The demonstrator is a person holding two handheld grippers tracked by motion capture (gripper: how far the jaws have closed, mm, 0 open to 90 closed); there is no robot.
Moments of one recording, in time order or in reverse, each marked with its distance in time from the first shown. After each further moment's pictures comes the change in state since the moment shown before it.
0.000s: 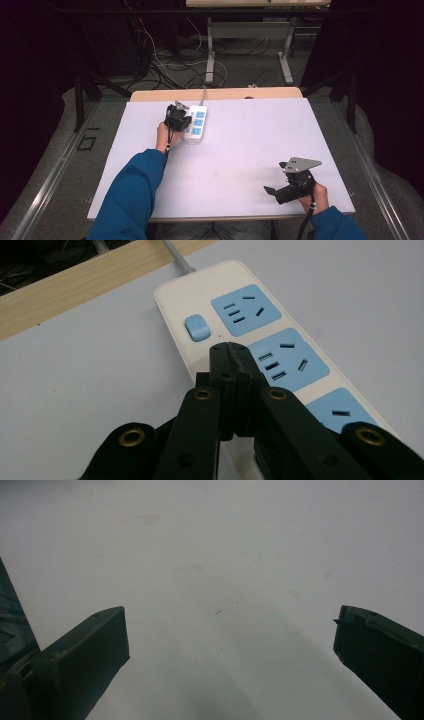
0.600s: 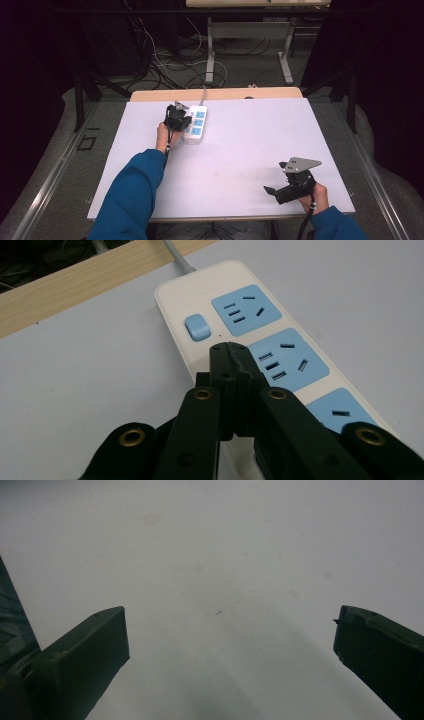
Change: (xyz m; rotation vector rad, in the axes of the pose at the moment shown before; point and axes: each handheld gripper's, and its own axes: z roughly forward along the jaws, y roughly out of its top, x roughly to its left) left arm 0.000 -0.001 0.000 -0.004 -0.003 -0.009; right arm 0.000 0.000 0.000 -0.001 0.000 -0.008
